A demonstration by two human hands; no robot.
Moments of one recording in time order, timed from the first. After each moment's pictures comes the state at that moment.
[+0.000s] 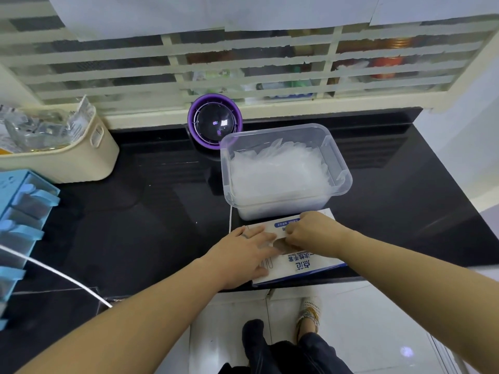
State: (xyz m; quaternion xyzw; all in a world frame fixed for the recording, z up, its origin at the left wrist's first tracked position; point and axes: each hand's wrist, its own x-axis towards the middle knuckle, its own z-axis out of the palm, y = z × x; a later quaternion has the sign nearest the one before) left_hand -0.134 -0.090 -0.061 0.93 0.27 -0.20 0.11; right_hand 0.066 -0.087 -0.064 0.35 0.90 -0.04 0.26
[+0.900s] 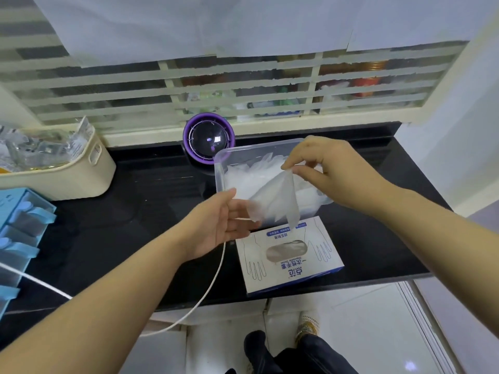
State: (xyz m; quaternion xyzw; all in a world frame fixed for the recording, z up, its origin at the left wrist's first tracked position) left_hand -0.145 -0.064 0.026 0.44 0.46 0.17 0.75; right_hand 0.084 -0.082 0.073 0.55 0.78 -0.13 -0.25
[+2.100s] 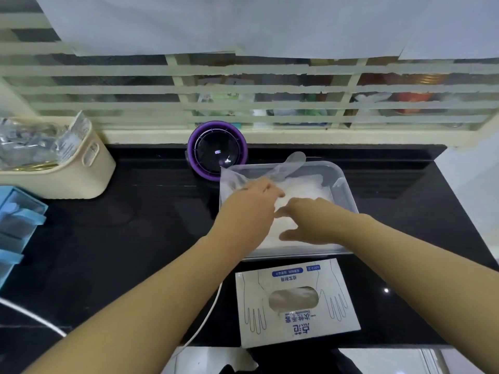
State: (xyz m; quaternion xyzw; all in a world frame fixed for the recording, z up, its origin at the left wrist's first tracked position) left_hand -0.086 0.011 0.000 0.87 0.46 0.11 0.09; right_hand 0.069 0.012 0.001 0.55 0.79 -0.21 0.17
